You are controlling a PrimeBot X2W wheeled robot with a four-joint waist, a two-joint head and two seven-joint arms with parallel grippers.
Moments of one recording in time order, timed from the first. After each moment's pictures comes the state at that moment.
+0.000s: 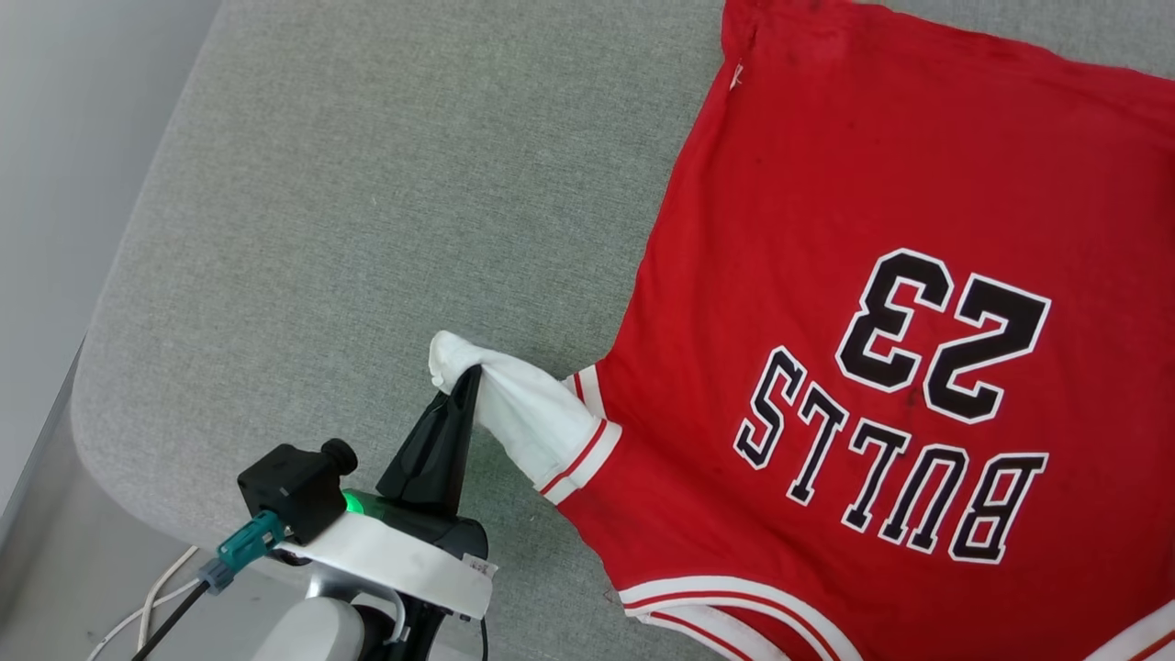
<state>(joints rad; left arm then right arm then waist) -0.16 0.28 -0.41 -0.02 -0.66 -0.01 -0.26 -0.97 -0.29 -0.34 0.67 0.04 0.13 0.94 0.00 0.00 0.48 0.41</state>
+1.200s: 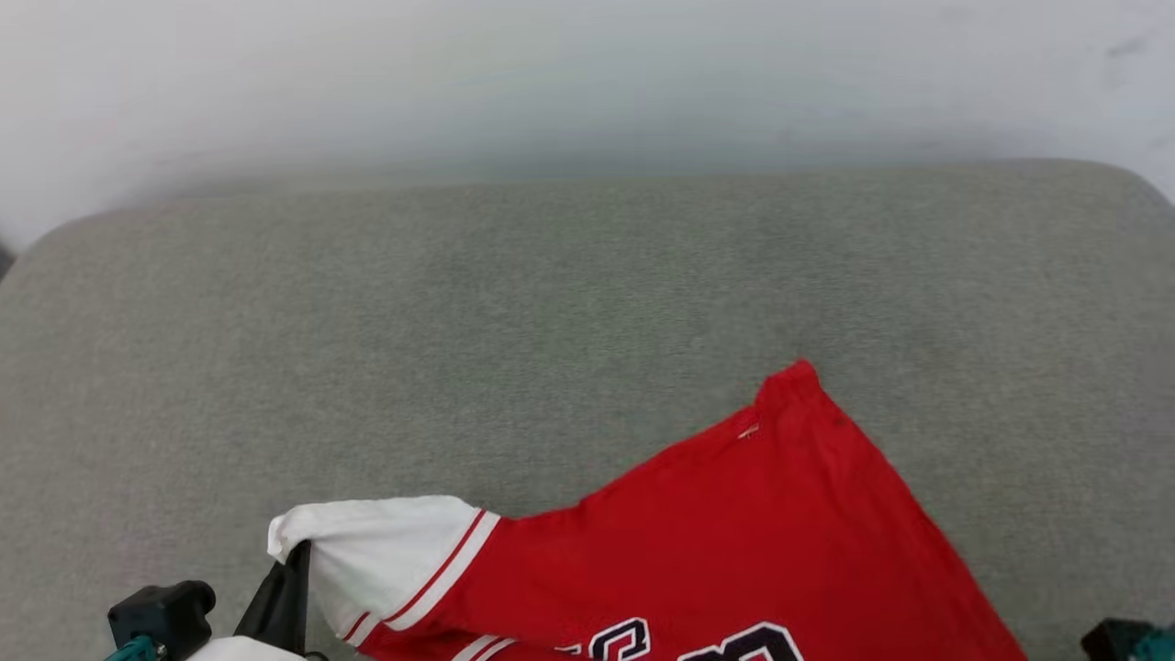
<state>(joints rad) 0.15 0.43 -0.26 -0.03 -0.73 0.18 -0.14 0.23 -0.23 -0.15 0.00 0.33 0.13 0.91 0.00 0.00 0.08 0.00</state>
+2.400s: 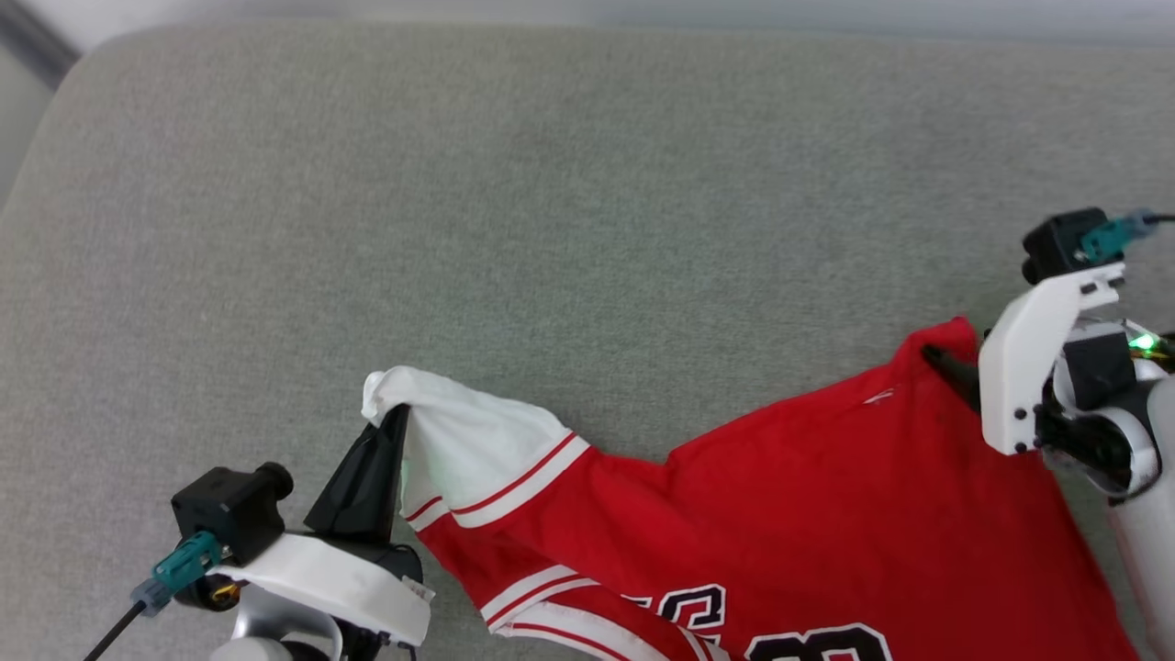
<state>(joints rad) -0.05 0.40 -0.36 -0.16 -0.67 0.13 -0.13 -0.51 -0.36 0.16 0.29 0.45 0.13 0.79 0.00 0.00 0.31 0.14</state>
